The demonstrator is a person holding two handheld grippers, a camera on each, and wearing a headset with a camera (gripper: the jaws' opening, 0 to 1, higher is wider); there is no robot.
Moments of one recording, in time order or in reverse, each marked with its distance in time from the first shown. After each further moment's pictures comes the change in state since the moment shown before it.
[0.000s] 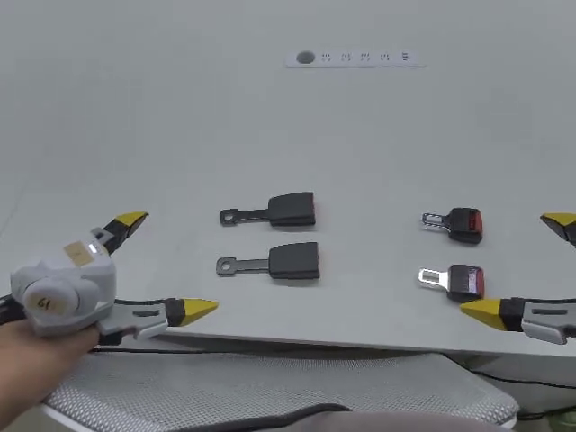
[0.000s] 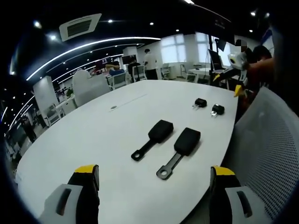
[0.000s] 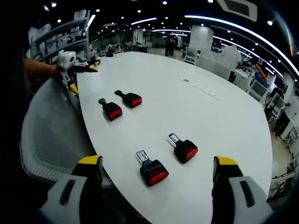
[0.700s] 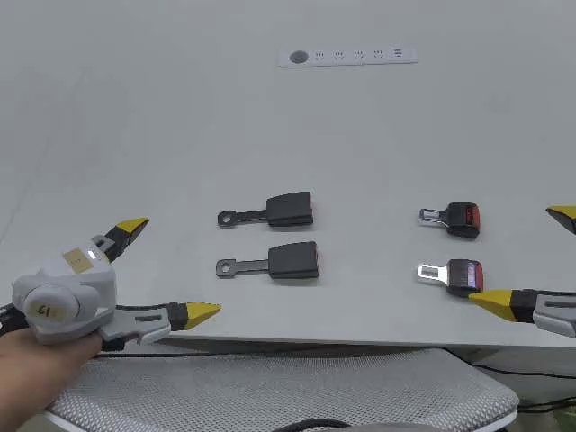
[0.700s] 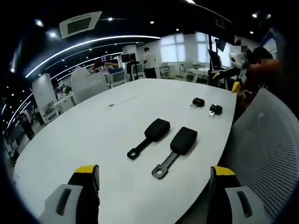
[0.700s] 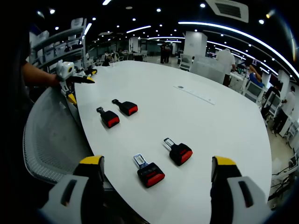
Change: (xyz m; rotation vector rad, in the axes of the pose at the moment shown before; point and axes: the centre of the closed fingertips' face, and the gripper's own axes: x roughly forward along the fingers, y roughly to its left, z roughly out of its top) left arm 0.001 -0.004 -0.002 0.006 0.013 -0.018; right arm -0.003 -0.004 -0.004 -0.045 0.026 -0.010
